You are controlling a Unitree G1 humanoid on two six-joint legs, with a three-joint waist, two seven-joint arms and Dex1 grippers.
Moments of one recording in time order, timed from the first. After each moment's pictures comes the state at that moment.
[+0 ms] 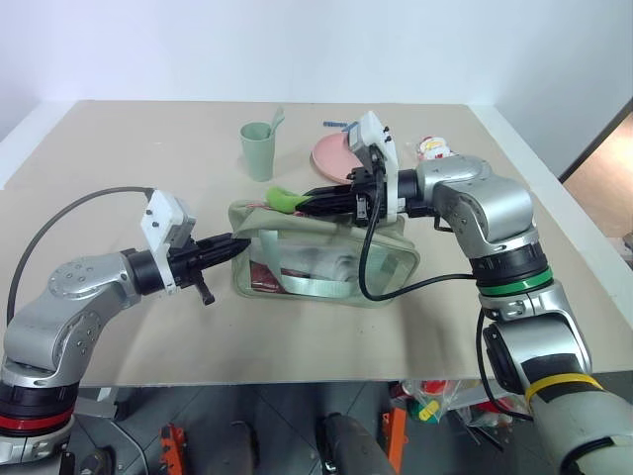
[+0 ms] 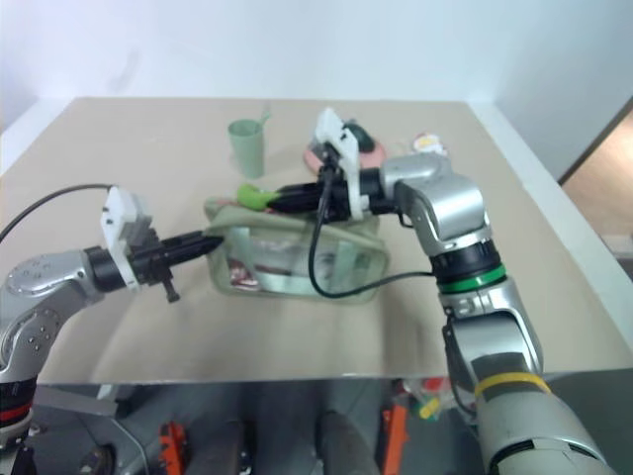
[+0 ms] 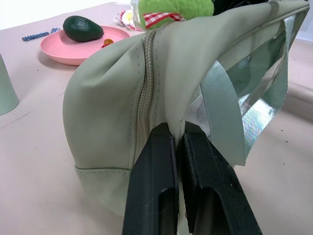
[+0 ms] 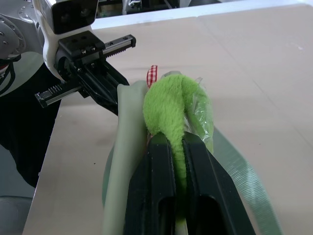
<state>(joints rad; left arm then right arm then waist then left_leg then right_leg) -0.32 0.69 0.15 -0.37 -0.63 0.64 -0.81 -1.06 -0.48 0.20 0.19 0.41 0.68 1.19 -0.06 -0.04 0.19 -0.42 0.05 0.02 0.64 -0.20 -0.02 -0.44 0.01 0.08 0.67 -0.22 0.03</state>
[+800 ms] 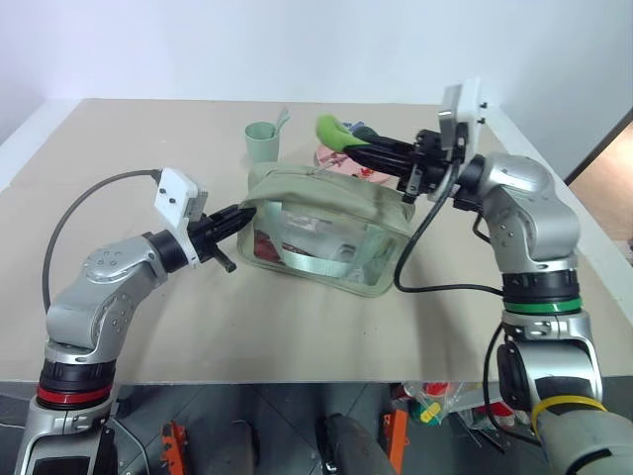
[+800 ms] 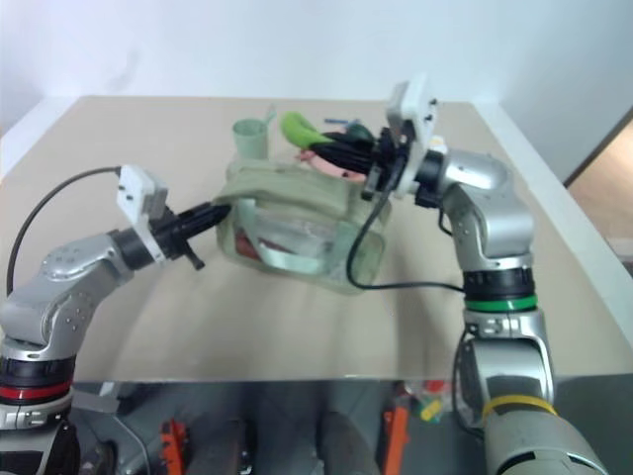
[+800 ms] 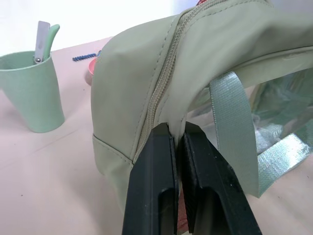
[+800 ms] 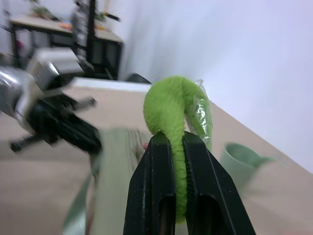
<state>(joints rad) -0.45 0.54 0.11 -0.28 -0.55 0.61 -0.62 -0.89 -0.55 -0.05 0.13 0.44 0.33 1.06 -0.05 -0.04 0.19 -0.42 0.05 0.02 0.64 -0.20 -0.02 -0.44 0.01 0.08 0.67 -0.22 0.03</state>
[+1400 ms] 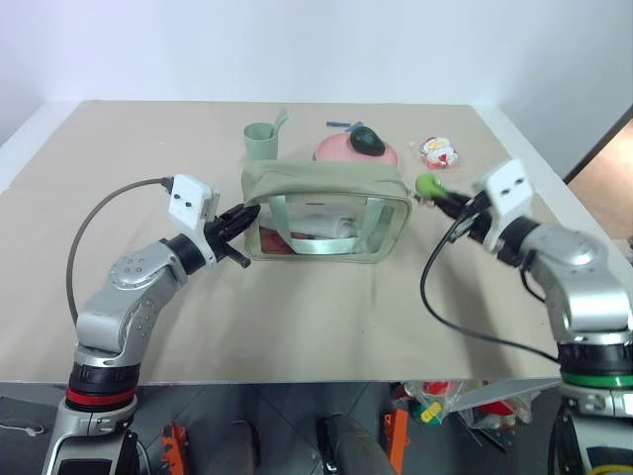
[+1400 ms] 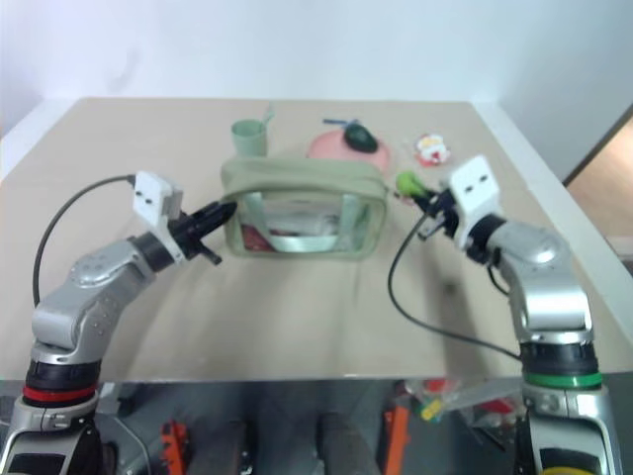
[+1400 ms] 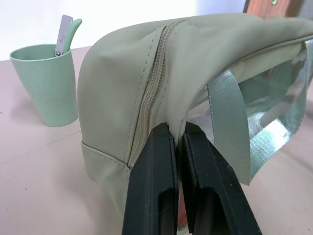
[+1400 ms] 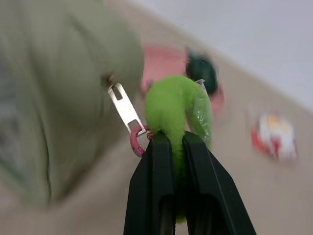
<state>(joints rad) -0.44 0.44 0.08 -0.27 -0.47 0.58 -0.49 -0.47 -0.68 -0.10 -0.09 0.16 0.49 0.58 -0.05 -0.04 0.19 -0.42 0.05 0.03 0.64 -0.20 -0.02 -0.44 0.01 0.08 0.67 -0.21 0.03</state>
